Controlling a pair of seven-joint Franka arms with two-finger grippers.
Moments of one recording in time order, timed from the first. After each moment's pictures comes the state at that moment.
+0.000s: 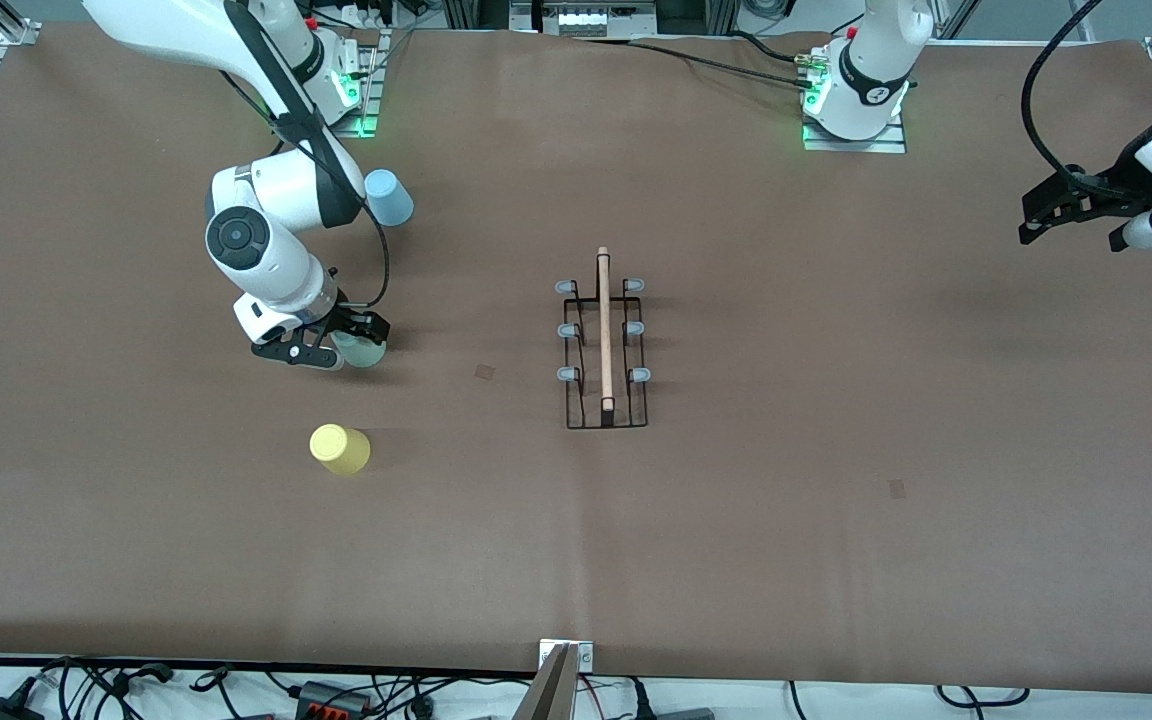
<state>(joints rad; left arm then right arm) 0.01 -0.08 -0.01 -1.70 0.00 1.63 0.07 0.22 0.31 0.08 -2.24 -0.02 2.53 0.47</state>
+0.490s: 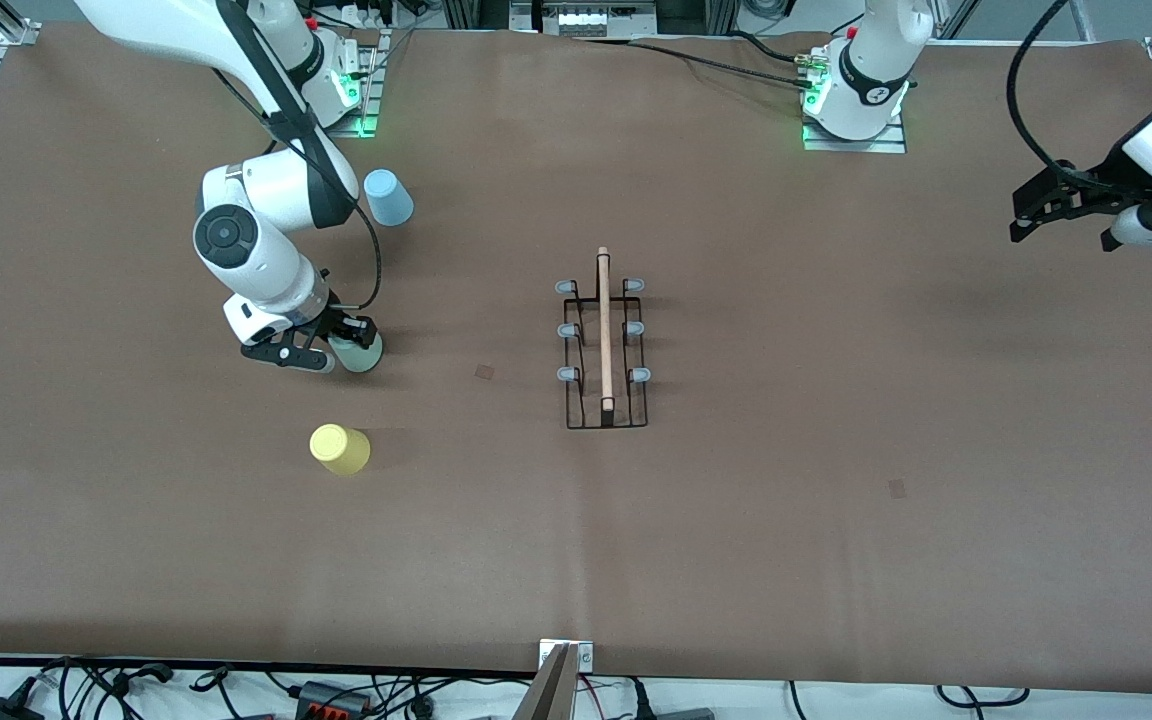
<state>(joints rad) 0.01 -0.08 -0.05 -1.69 -0.01 1.63 0.07 0.21 0.27 0.08 -2.23 -0.02 2.52 0.46</state>
